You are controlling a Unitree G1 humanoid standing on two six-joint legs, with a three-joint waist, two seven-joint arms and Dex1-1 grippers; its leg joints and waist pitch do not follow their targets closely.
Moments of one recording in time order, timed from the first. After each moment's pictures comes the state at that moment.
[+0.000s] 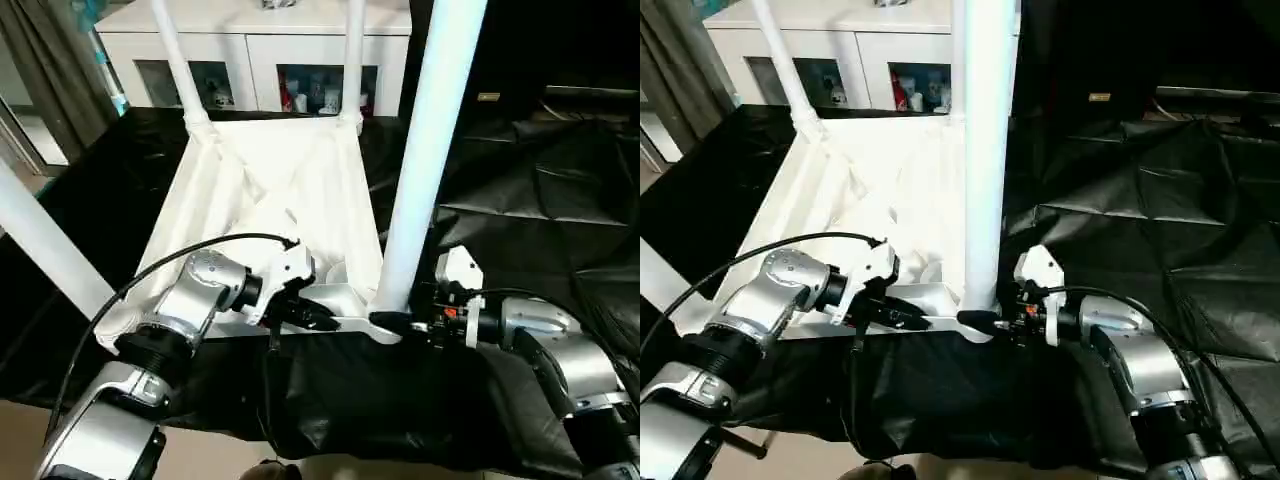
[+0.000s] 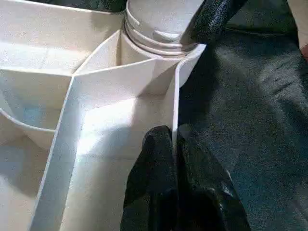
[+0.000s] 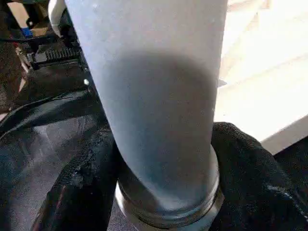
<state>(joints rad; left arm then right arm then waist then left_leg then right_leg) -0.66 0.31 -0.31 0.65 0.00 0.13 -1.34 -0.29 -0.44 0.12 0.23 0.27 0.24 1.08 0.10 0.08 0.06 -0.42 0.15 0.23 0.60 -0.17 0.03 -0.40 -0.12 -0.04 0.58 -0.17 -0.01</state>
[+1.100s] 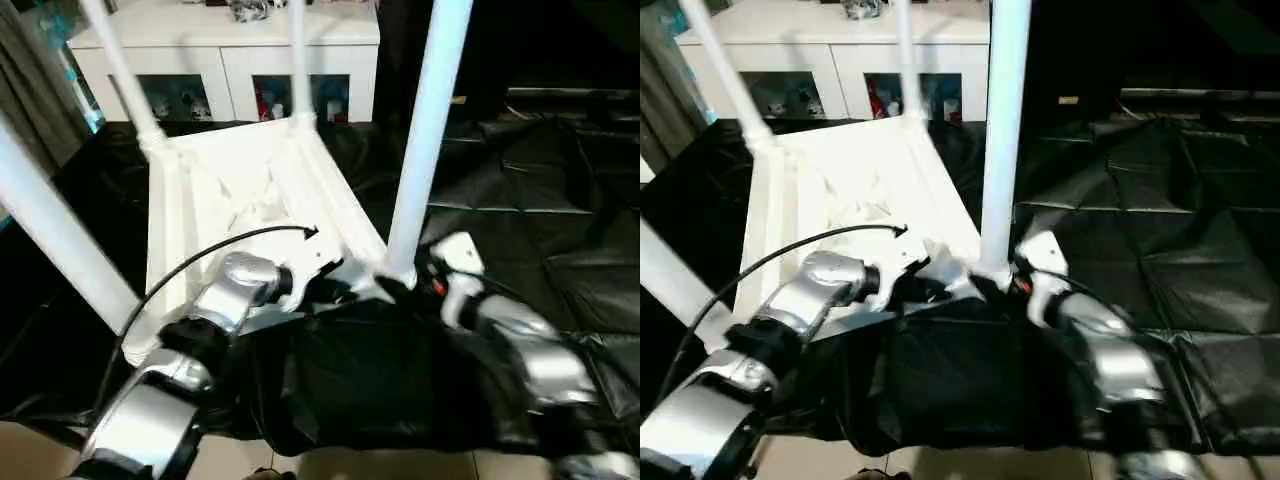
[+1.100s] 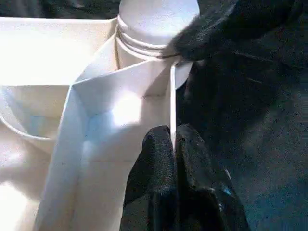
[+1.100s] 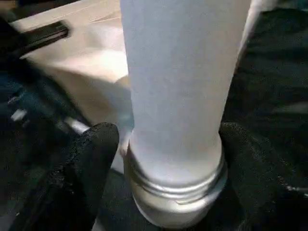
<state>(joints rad) -0.72 0.18 -0.28 0.79 0.06 0.10 -1.10 -0.31 -0.34 0.06 0.33 0.19 0.17 0.82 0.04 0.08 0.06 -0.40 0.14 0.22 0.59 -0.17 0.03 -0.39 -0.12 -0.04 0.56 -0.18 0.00</state>
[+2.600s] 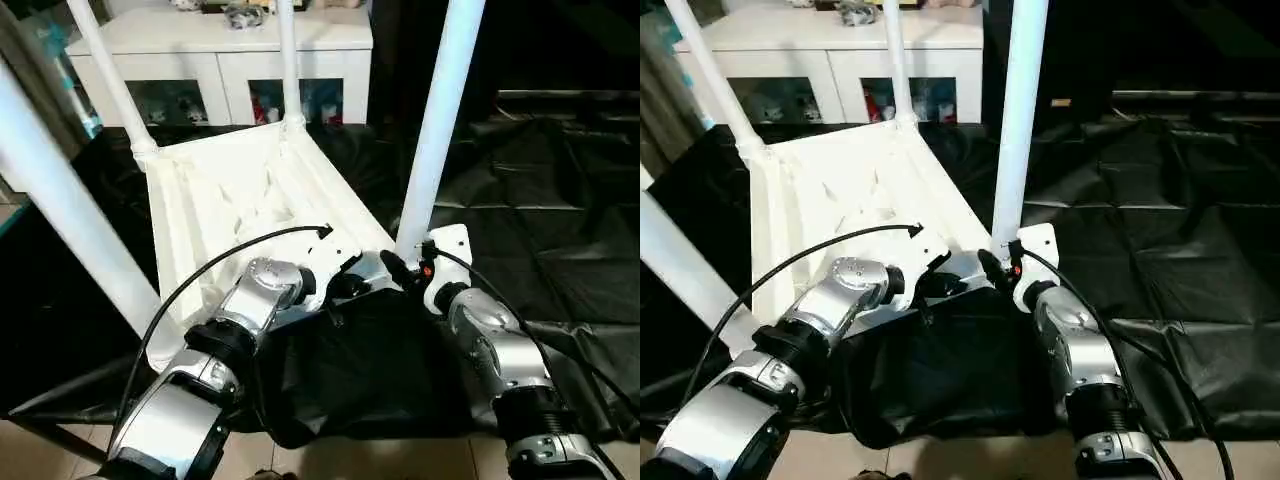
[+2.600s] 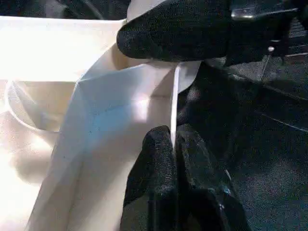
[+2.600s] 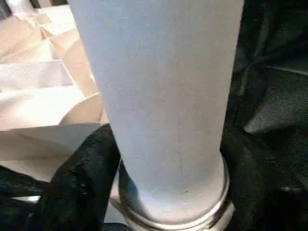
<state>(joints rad) -0.75 0.06 -0.25 0.86 0.08 0.18 -0.82 -0.41 -0.13 -0.02 0.49 0.15 0.19 0.39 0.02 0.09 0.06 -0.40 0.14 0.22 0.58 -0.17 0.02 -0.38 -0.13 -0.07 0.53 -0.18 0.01</state>
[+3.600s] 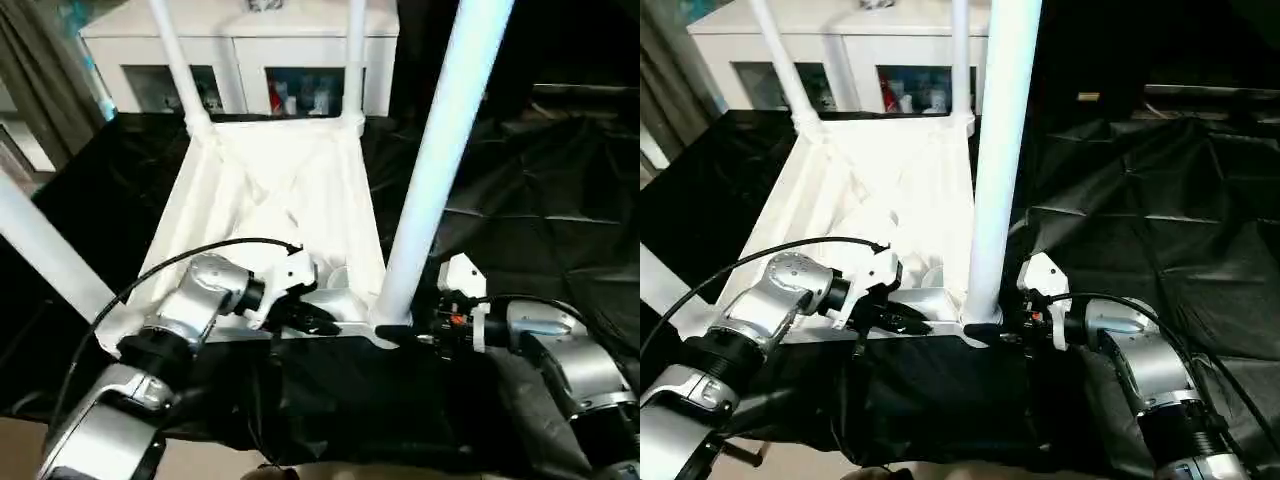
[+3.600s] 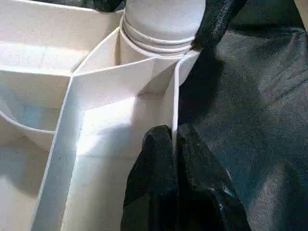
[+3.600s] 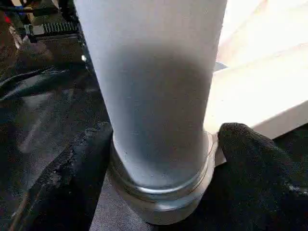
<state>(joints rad) -0.65 0.32 -0.33 0.65 0.00 0.10 -1.35 -0.31 -0.47 0.15 0.29 0.23 0.16 1.13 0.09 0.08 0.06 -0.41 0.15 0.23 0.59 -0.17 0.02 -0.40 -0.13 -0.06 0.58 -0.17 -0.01</state>
